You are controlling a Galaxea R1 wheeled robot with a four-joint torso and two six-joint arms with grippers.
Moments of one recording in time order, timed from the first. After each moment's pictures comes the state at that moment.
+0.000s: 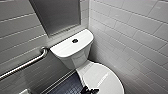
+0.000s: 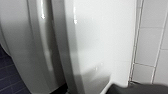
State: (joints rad) left arm 0.76 2.96 -2.06 -0.17 -0.16 -0.50; right arm -1.48 2.44 -1.95 0.04 0.27 0.25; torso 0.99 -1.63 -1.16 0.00
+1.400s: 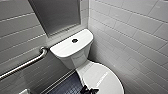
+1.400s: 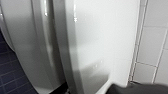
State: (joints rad) left arm 0.74 2.91 -1.96 -0.18 -0.13 -0.53; right arm -1.47 2.47 -1.96 0.04 0.27 0.25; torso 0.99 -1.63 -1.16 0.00
